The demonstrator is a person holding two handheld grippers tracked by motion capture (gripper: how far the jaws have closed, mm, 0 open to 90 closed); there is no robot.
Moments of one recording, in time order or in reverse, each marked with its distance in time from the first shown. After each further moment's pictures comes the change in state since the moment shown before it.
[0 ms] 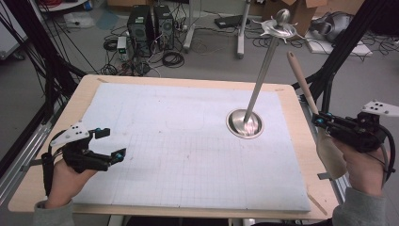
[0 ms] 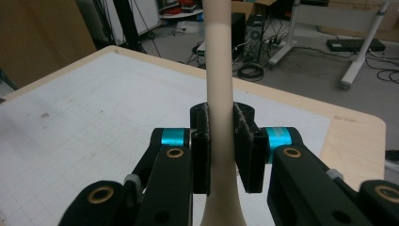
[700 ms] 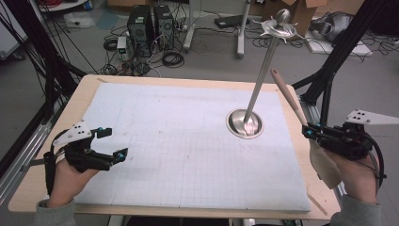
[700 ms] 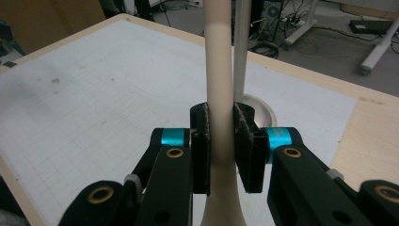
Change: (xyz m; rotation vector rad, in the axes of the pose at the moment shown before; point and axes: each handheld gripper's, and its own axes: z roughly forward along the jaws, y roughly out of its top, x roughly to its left) left arm -0.001 0.001 0.004 0.009 -0.007 0.007; right arm 0.011 -0.019 0.011 0.098 0.048 -0.047
